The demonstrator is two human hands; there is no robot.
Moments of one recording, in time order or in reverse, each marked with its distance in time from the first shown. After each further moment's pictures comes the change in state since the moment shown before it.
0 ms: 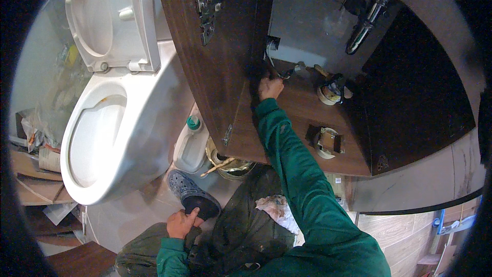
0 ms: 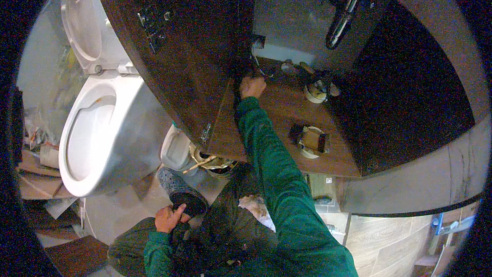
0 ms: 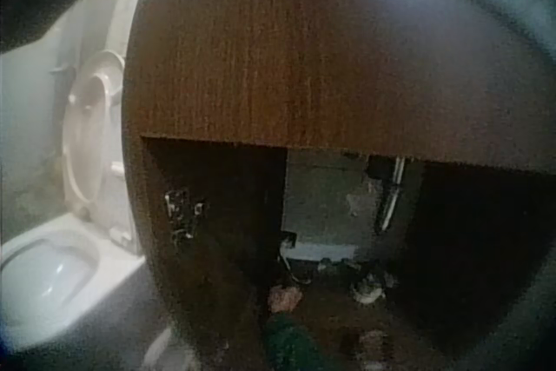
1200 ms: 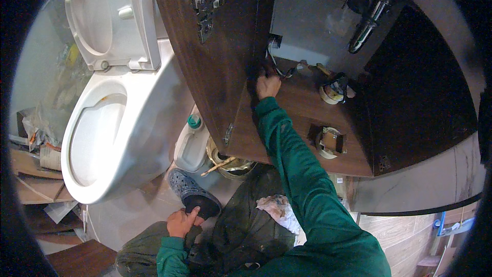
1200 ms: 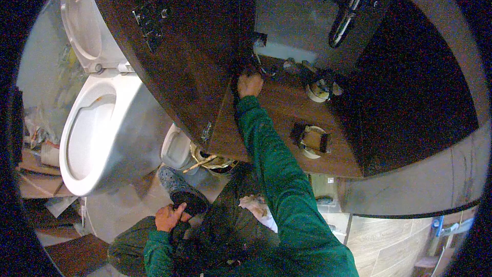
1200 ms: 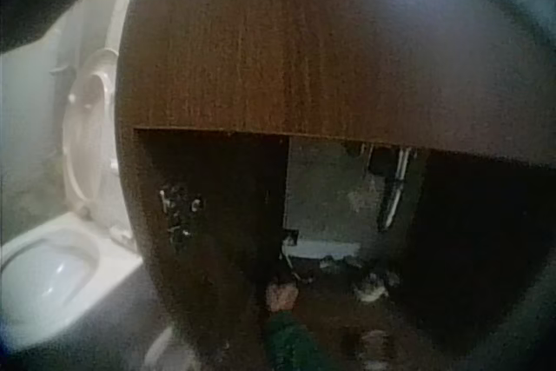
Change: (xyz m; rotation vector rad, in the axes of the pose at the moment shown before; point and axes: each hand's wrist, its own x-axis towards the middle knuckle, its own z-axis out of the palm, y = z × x) left_hand 0.010 -0.039 0.040 -0.013 -0.008 0.070; right_hand -0.001 -0.039 -0.007 -0.138 -0.120 0.060
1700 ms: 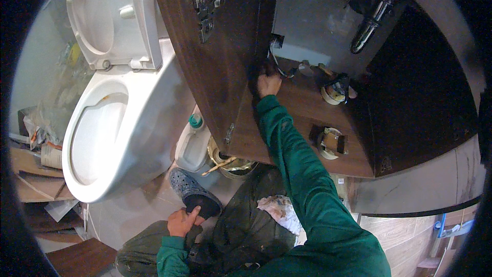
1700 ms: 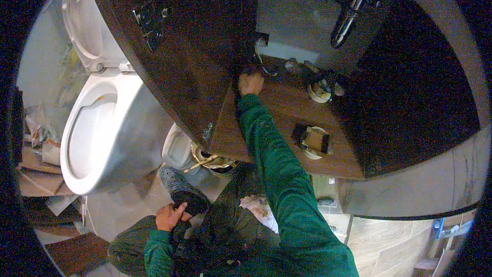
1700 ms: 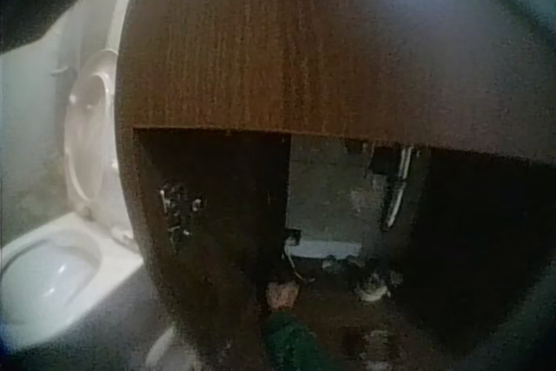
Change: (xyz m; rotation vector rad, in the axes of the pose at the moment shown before) left_hand -0.001 0.014 -0.012 0.009 0.031 0.004; right_hand 0.006 0.009 0.009 -0.051 -0.019 -0.041
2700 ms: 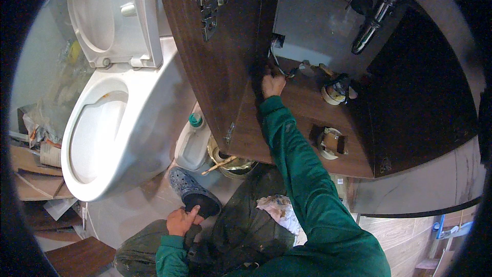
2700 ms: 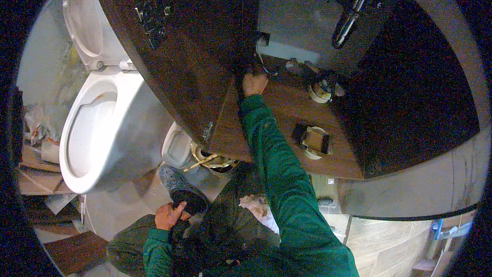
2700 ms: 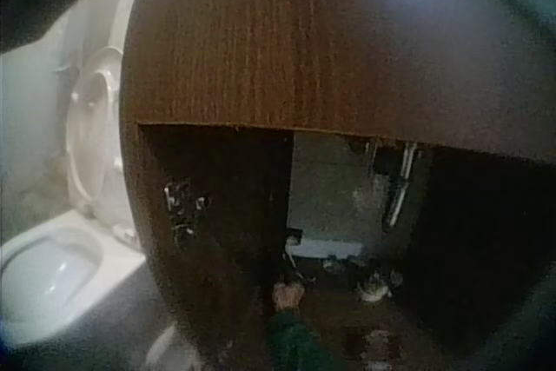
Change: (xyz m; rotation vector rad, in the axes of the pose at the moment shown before) left_hand -0.003 0.041 -0.042 -0.034 -0.137 -0.183; right_hand 0.012 0.031 0.016 0.157 0.081 0.111
